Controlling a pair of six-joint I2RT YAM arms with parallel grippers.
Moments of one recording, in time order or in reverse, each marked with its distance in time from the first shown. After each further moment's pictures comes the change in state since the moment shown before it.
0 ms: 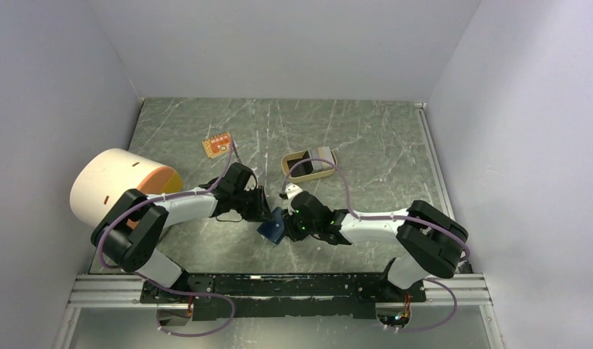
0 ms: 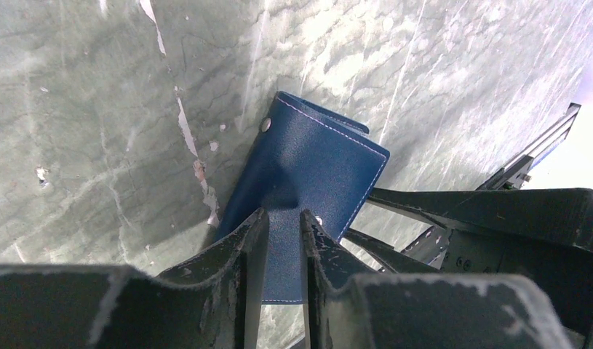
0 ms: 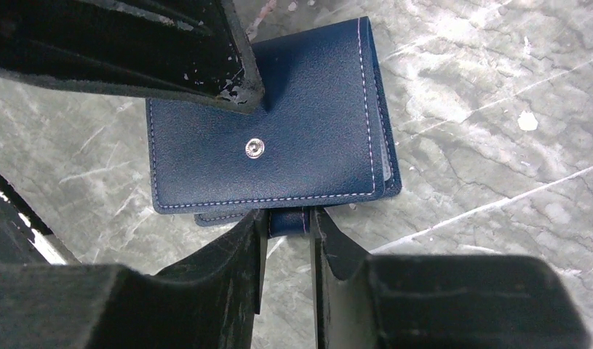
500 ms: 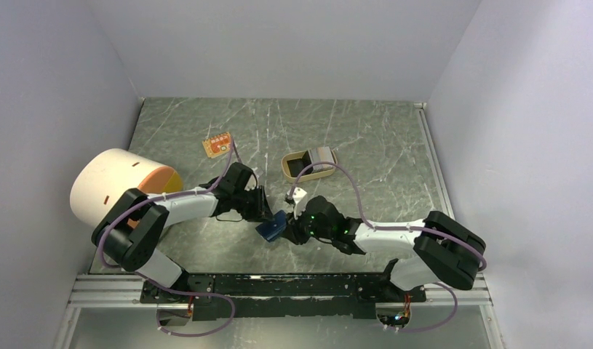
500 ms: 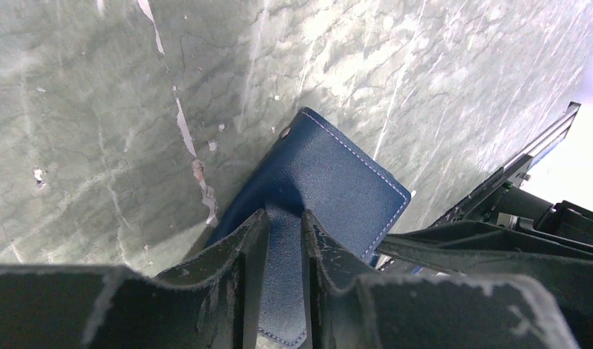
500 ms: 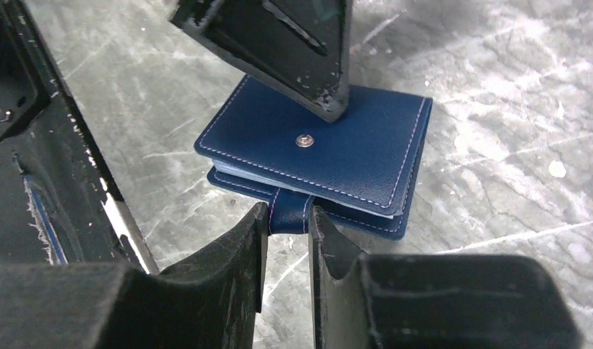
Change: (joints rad) left arm 0.000 0.005 0.004 -0.007 0.001 0.000; right arm 0.000 -0.137 -0.156 0.238 -0.129 -0.067
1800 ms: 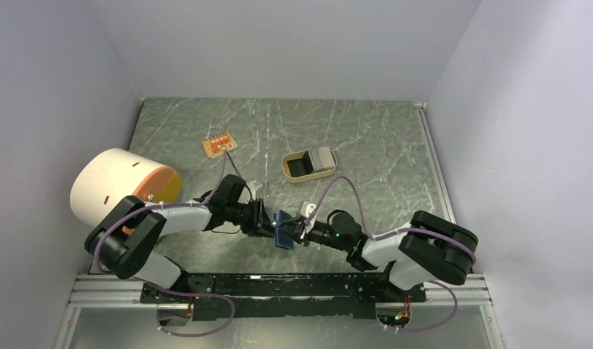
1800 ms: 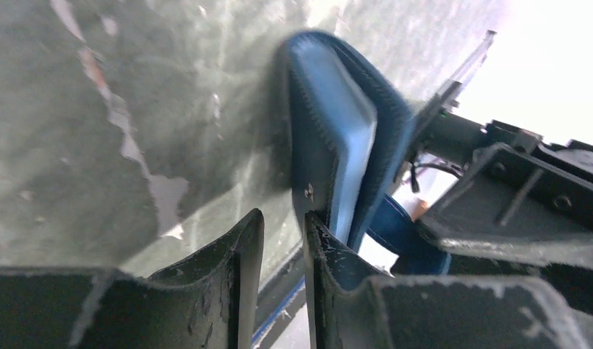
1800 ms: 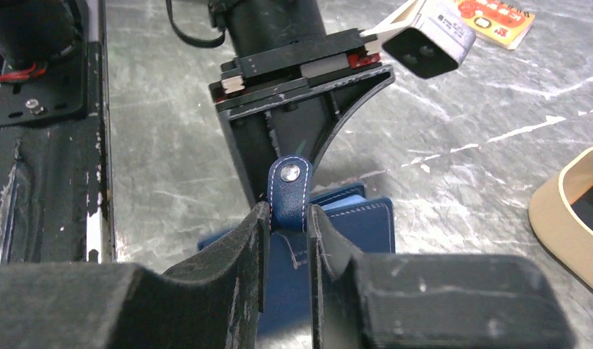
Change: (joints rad) left arm 0.002 -0.051 -0.159 0.165 0.235 -0.121; right arm 0.011 0.025 -0.280 0.768 -0.080 -0.362
